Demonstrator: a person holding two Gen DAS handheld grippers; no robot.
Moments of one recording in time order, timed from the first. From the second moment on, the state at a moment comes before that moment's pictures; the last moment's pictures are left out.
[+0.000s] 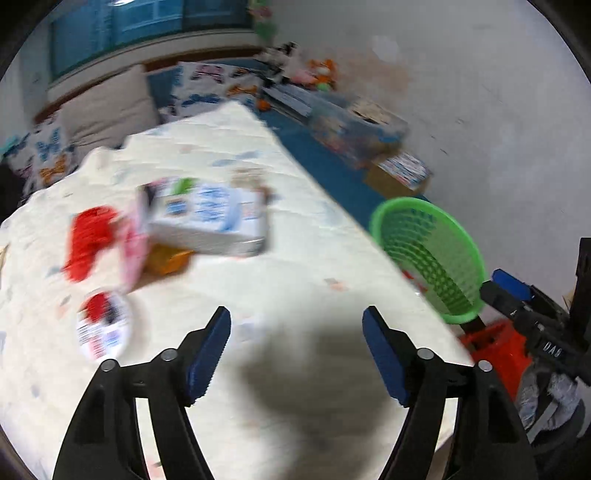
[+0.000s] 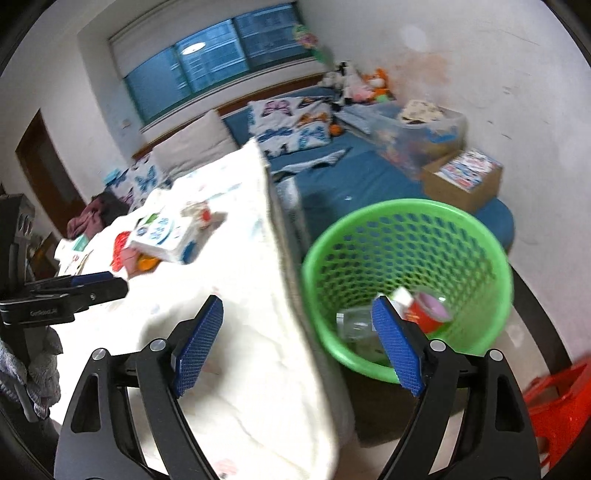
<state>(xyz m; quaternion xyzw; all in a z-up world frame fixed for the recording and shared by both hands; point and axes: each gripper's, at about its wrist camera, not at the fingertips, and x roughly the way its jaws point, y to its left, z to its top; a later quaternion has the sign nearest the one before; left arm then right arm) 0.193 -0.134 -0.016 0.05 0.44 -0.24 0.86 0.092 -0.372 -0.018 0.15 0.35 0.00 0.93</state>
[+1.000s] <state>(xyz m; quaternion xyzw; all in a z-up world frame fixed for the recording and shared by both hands) 0.264 -0.005 -0.082 0.08 0.47 -0.16 0.86 0.160 -0.265 -0.031 0.08 0.39 0.10 0.91</state>
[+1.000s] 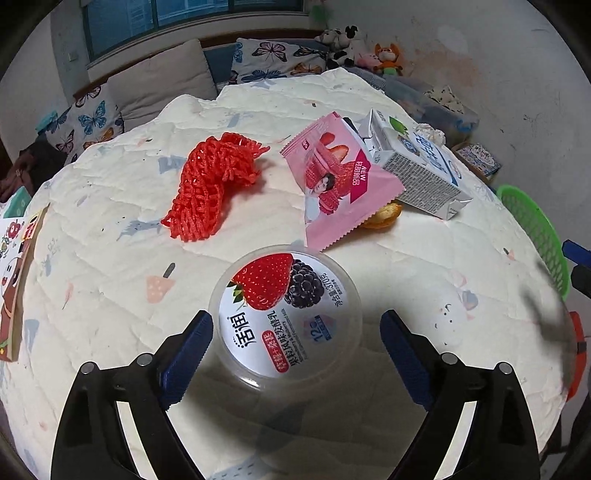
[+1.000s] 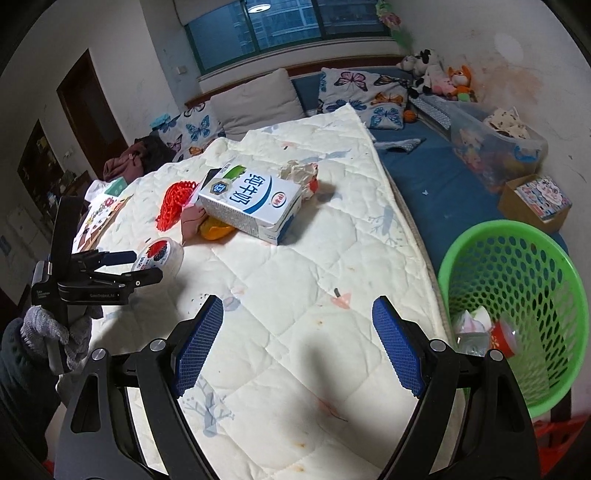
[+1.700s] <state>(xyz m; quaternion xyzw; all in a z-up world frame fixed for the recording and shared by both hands) 0.265 -0.004 -0.090 0.10 0.46 -0.15 0.87 0.199 -0.244 -0.034 0.06 0.41 0.12 0.90</state>
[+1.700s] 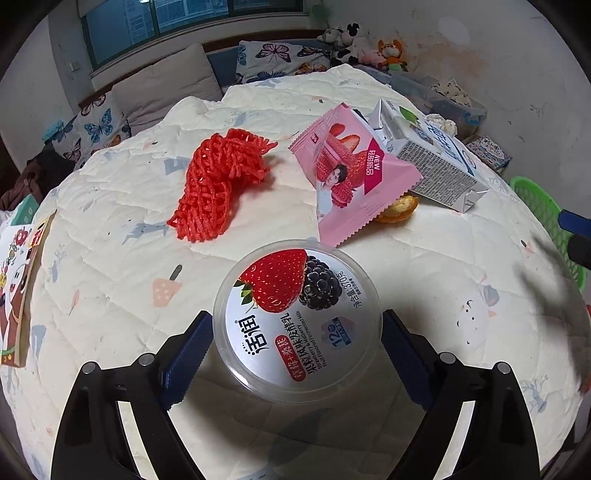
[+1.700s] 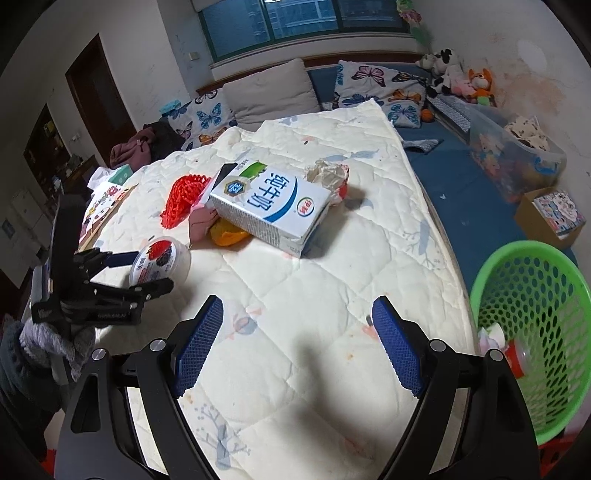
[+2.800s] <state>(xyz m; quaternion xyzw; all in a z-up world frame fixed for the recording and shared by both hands) 0.238 0.045 -0.049 0.00 0.44 -0.12 0.89 0.332 -0.168 -0.043 -0.25 0.40 0.33 0.82</state>
